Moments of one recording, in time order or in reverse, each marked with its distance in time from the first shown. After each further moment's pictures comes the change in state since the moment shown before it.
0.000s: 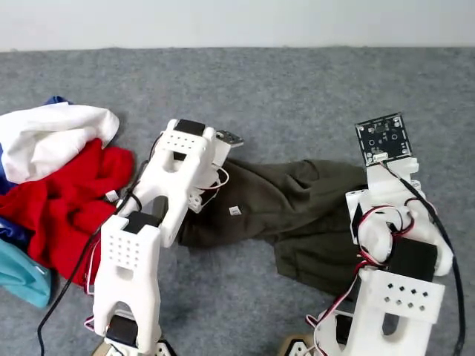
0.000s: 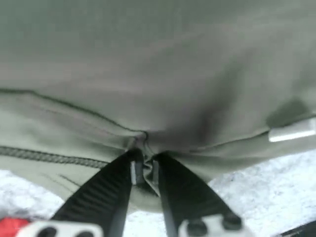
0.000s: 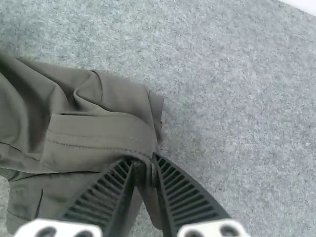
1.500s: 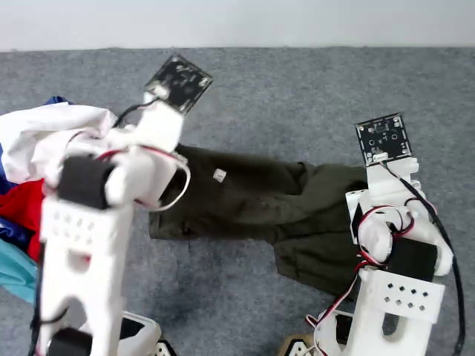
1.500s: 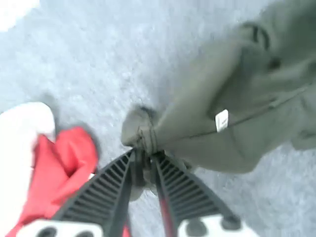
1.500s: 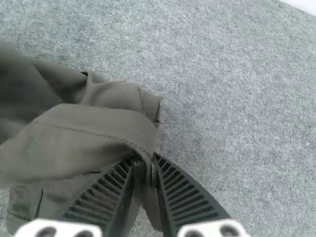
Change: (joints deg) left arm -0.1 -65.0 10.5 0.8 -0.3; right arm 0.0 0.0 0.0 0.0 0.0
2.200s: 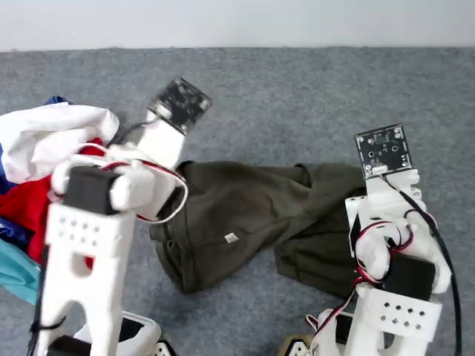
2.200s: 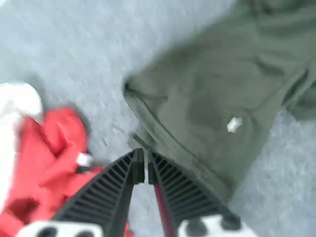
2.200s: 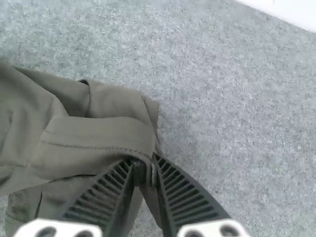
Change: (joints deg) left arm -0.5 -0.9 15.4 -0.6 -2.7; right arm 0.0 -6.3 3.0 0.0 0.0
